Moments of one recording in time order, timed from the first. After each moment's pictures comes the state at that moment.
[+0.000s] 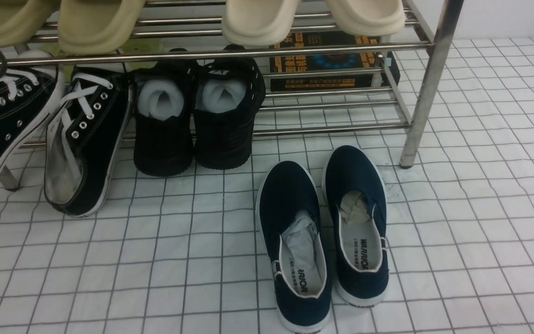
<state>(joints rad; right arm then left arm) -0.04 -0.01 0.01 0.06 0.39 0.03 0.16 1.32 -1.17 0.28 1.07 -0.99</state>
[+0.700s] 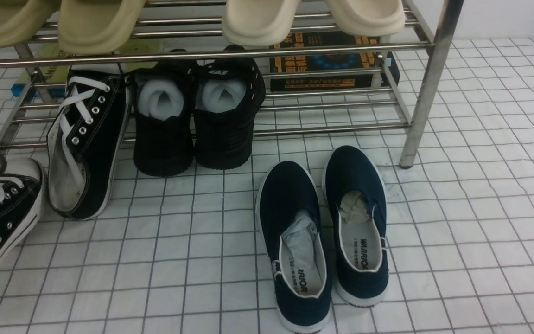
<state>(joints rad) -0.04 -0.01 0.01 0.06 0.39 0.03 0.16 1.24 -0.86 0.29 1.09 -1.20</state>
